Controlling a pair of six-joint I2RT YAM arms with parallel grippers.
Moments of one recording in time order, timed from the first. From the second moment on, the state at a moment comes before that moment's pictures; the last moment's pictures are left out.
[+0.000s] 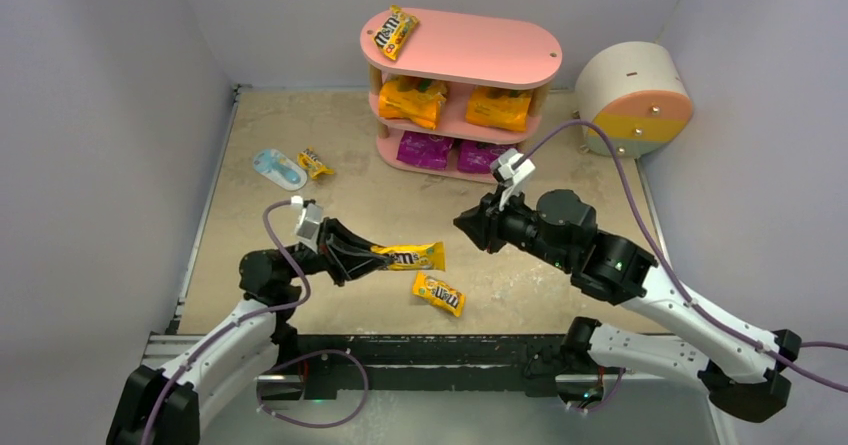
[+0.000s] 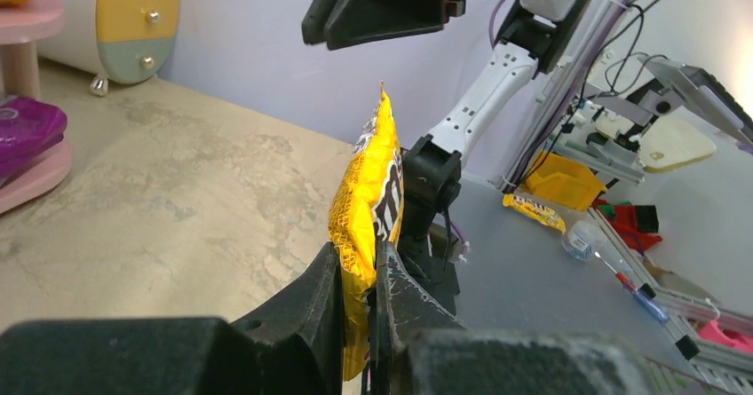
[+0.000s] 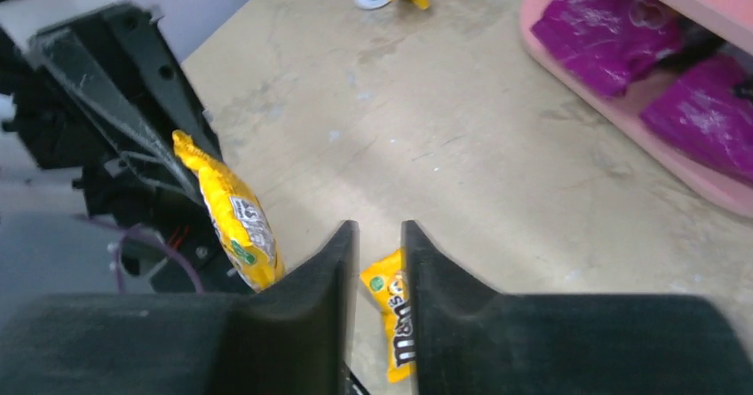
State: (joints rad) left arm -0.40 0.75 0.16 1.15 0.97 -0.81; right arm 0.98 0.86 1.02 -0.44 0.05 0.29
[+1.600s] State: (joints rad) left arm -0.62 1.77 1.81 -0.03 -0.31 -0.87; right arm 0.98 0.69 0.63 -0.37 0.77 0.54
